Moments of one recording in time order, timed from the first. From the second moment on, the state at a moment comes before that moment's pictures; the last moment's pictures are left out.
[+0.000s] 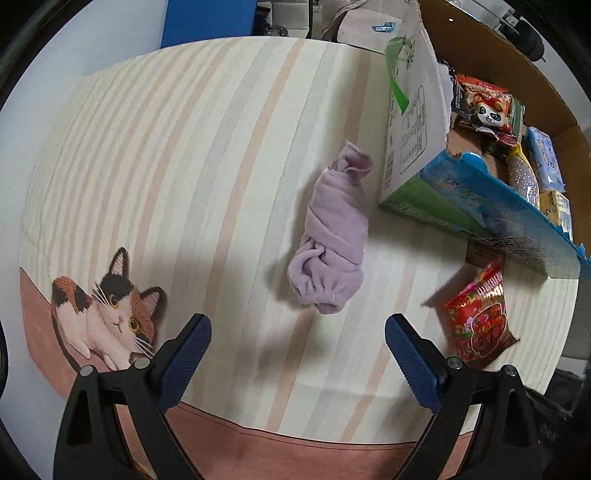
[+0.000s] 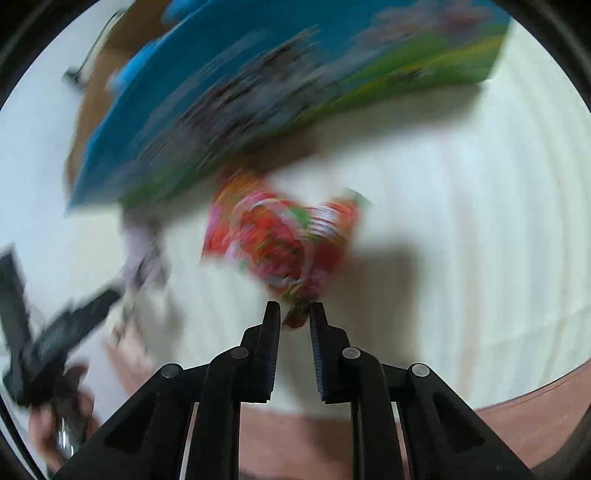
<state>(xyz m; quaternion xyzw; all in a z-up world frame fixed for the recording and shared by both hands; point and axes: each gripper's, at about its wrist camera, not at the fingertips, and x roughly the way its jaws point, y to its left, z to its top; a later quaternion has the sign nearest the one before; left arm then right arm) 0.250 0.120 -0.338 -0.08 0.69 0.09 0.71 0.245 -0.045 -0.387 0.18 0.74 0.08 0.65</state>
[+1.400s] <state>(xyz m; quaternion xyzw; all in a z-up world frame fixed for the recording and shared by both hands) 0.186 0.048 -0.413 0.00 0.75 -0.01 0.67 0.168 -0.104 -0.423 -0.02 0.80 0.00 0.60</state>
